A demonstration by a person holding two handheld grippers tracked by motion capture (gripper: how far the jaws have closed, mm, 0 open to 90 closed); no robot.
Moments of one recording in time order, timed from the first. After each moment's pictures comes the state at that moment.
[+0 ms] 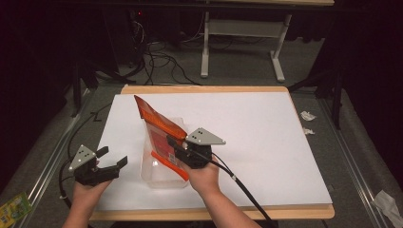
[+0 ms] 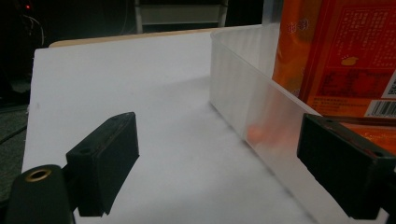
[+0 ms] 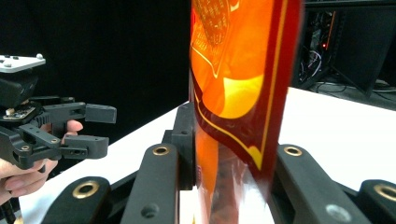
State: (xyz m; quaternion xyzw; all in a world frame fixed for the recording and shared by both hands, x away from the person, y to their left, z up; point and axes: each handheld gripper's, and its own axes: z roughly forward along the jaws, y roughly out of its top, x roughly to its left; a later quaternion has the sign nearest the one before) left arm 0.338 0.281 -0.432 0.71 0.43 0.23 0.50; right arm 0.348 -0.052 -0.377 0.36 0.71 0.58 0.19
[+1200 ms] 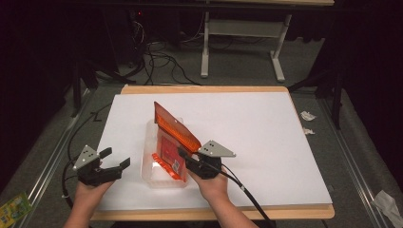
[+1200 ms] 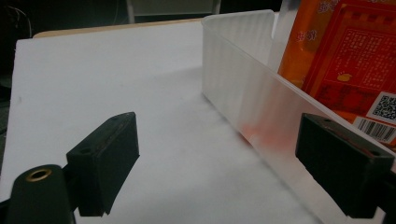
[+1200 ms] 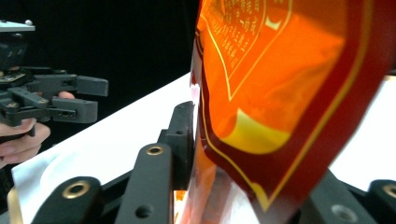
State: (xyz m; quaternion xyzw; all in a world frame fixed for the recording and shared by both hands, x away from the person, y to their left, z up) left arm 0.340 0.276 -0.438 0.73 0.43 0.21 0.49; right arm 0.336 -0.079 -0.416 0.37 0.71 0.57 0.18
